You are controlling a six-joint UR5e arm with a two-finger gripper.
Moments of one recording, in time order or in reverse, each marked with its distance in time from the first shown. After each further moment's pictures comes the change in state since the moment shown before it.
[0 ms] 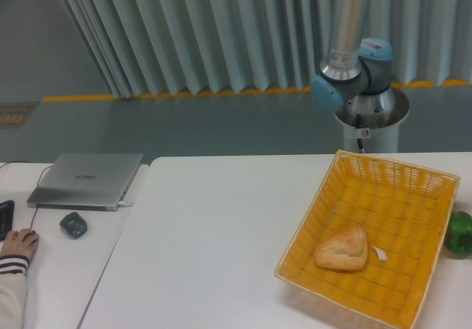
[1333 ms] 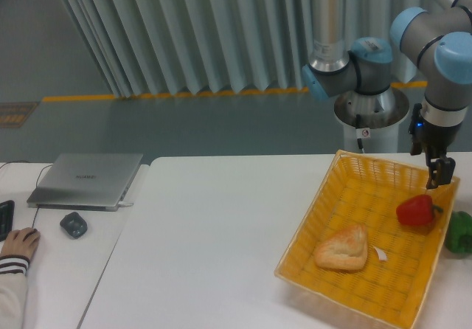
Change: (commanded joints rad) arm -0.276 0.052 -0.045 0.005 -0.022 -0.375
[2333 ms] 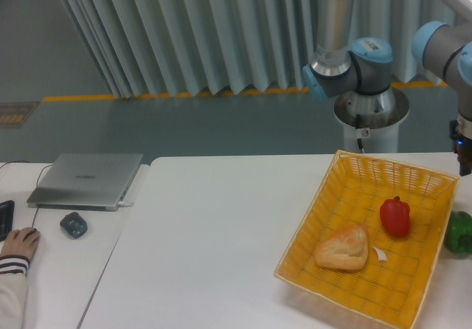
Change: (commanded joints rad) arm 0.029 -0.170 0.236 0.094 0.166 -0.023
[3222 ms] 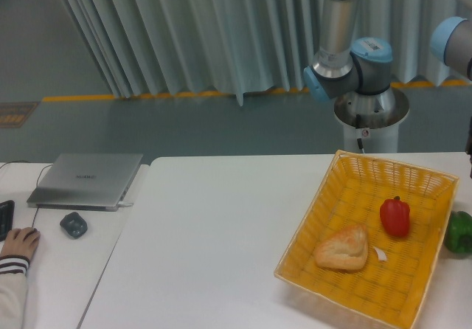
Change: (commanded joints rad) arm 0.032 -0.002 0.006 -0.014 -0.121 0.071
